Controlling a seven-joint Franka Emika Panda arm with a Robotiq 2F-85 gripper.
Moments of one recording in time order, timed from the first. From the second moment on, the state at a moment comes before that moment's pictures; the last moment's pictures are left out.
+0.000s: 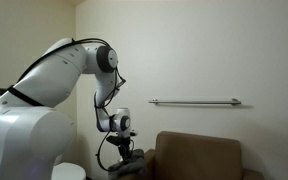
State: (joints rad) arm 0.27 0.57 0.05 -2.10 -0.09 2.68 0.66
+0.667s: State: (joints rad) arm 0.27 0.53 0.05 -2.09 -0.06 2.61 0.56
